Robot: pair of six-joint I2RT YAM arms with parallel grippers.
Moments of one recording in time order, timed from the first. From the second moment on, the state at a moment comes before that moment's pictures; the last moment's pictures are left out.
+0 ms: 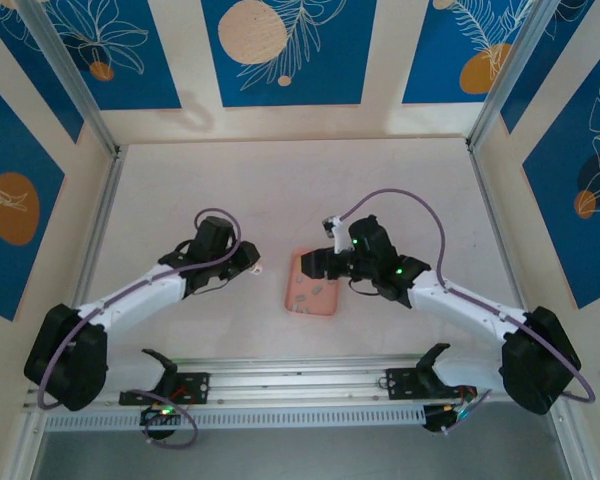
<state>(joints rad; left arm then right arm) -0.53 1.25 0.70 -0.24 0.14 -1.02 0.72 1.20 0.70 -0.04 -0.36 0.56</state>
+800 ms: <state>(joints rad) -0.53 1.13 0.54 -0.03 0.19 -1.37 0.89 1.56 0.74 0.37 -0.36 0.72</state>
